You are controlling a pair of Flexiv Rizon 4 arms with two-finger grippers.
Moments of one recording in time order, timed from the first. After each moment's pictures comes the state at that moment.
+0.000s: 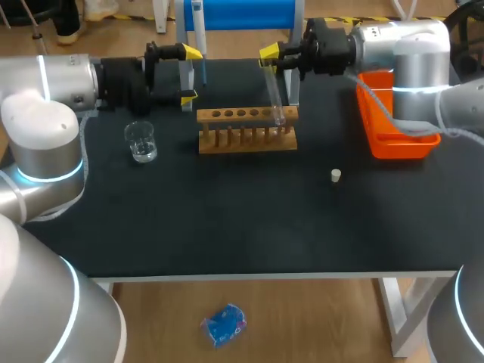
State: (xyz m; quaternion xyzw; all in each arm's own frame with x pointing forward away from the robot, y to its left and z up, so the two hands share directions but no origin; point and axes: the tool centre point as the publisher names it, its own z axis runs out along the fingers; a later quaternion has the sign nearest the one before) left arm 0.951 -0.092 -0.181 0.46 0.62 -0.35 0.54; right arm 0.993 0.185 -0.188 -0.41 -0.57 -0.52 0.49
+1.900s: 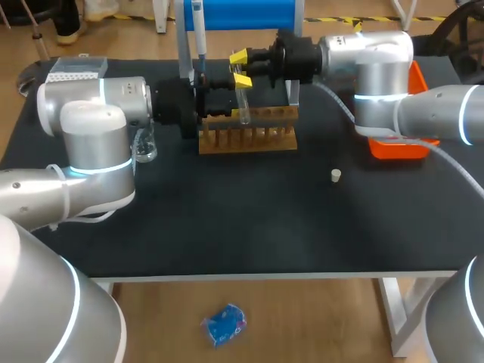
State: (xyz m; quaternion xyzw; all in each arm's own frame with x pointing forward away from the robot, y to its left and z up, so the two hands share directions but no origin) left arm 0.938 -0.193 -0.215 0.52 0.50 -0.38 0.57; right arm 1.016 0.248 -0.217 -0.44 -0.54 -0.50 0.51
